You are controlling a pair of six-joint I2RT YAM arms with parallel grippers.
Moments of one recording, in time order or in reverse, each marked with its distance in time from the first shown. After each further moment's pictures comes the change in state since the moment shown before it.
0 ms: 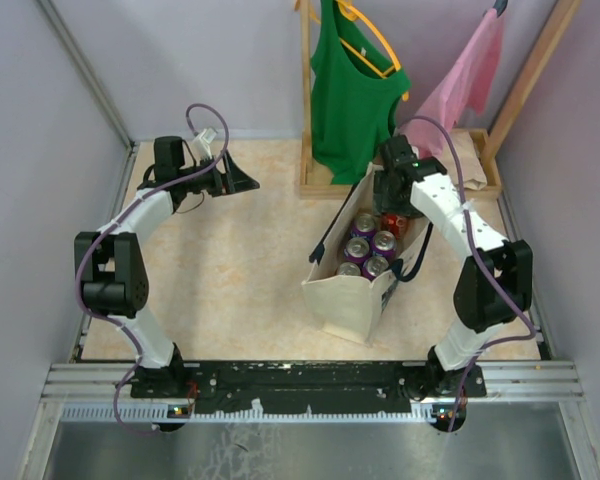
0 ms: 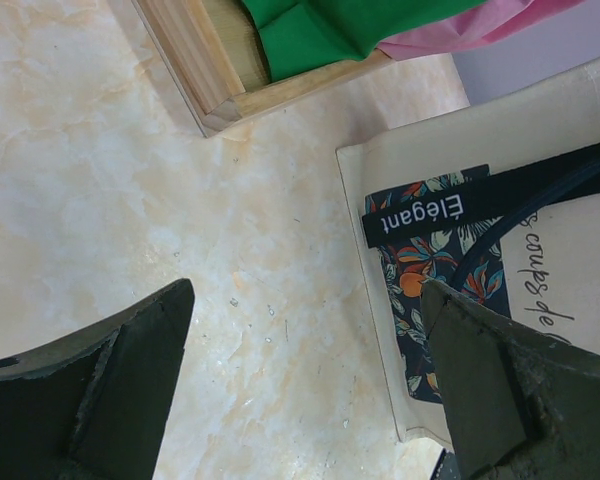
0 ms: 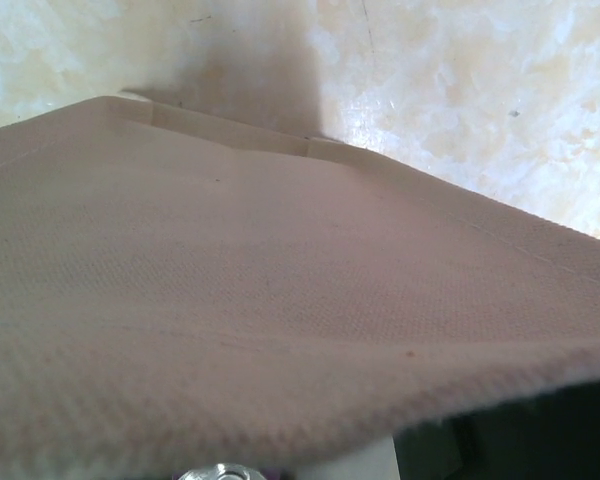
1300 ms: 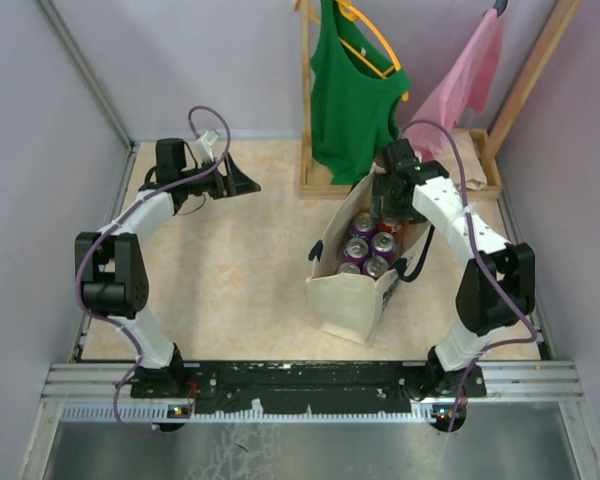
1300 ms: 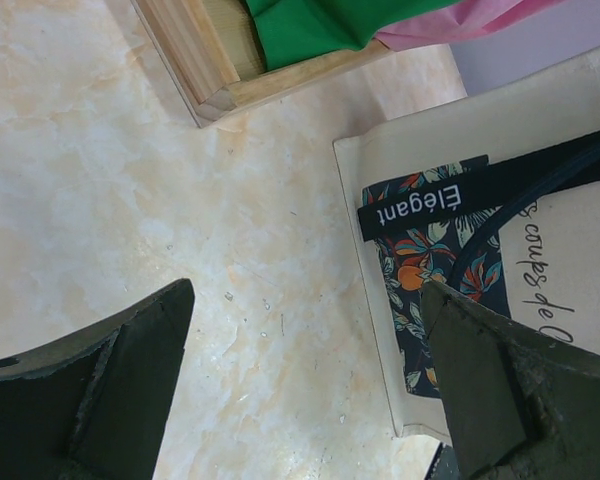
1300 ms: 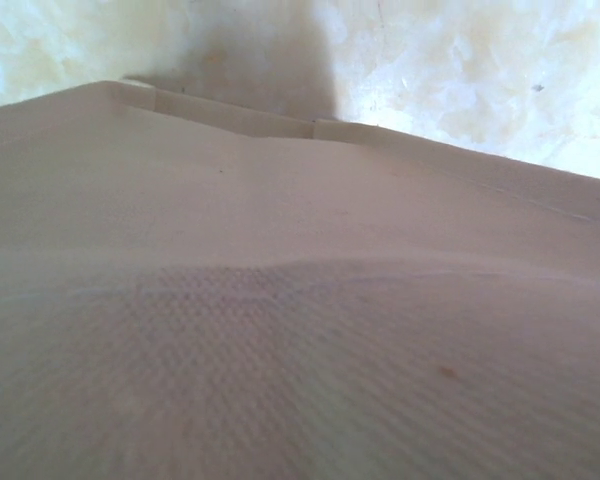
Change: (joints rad) left arm -0.005 -0.006 -0.017 0.000 0.002 0.000; right arm -0.006 -0.016 -0.059 0.022 -0.032 0.050
